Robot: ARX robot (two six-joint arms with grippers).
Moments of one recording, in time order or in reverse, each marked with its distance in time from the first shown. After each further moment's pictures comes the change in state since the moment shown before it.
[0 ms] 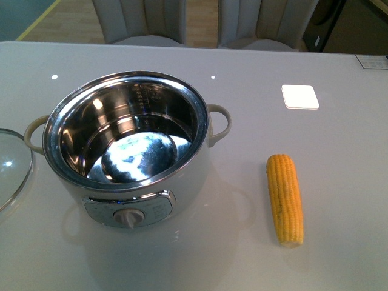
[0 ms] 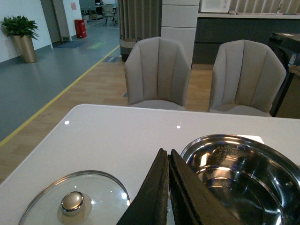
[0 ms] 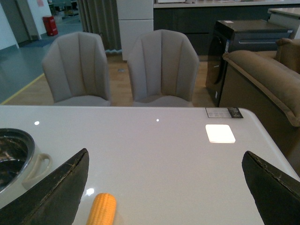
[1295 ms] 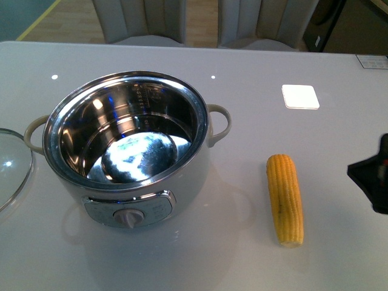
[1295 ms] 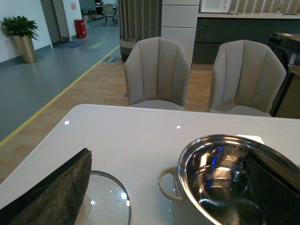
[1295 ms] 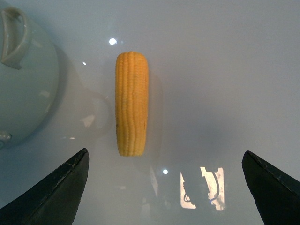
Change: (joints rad) left arm 0.000 0.000 0.000 0.000 0.000 -0.001; right arm 0.241 1.339 0.364 0.157 0.082 0.275
